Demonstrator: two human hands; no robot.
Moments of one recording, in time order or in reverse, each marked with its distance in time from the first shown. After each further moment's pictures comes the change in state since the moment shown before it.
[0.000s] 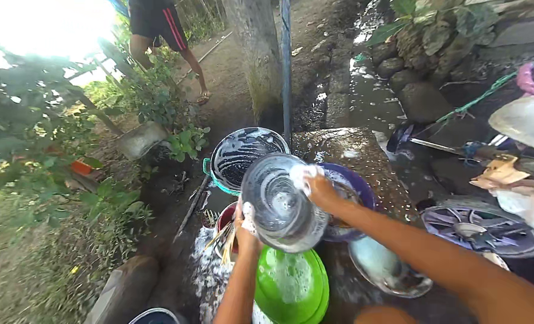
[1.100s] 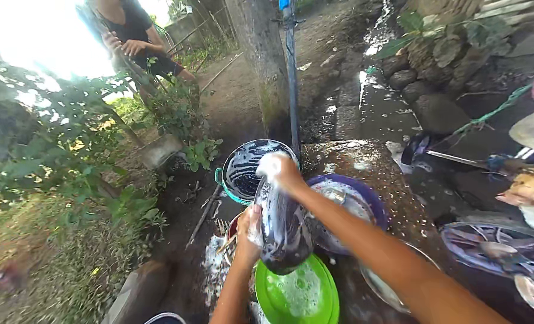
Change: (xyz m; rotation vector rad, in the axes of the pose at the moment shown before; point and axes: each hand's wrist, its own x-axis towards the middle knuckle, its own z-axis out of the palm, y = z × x) left_hand -0.015 0.056 -0.004 0.420 -0.247 0.384; right_hand 0.039 -0.110 -0.029 0.419 0.244 -0.199
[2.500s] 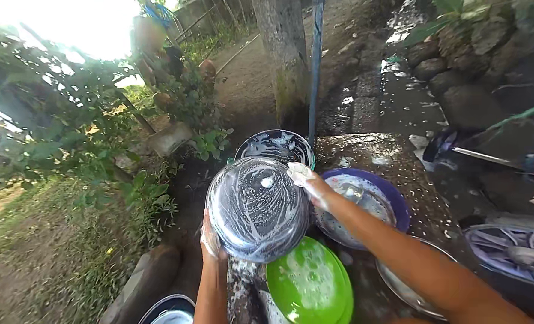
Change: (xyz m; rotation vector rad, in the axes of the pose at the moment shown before) left_hand -0.006 -0.026 -0.093 -0.545 0.503 -0.254; right_hand -0.035 0.021 0.018 0.649 -0.060 0.411
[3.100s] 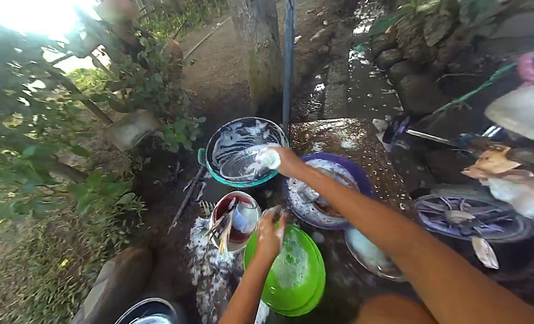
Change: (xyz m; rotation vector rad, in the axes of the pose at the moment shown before) left_hand -0.058 -0.123 0.061 0.984 -0.740 -0.077; right_hand 0.068 0.031 -0.049 -0.885 -0.108 -0.417
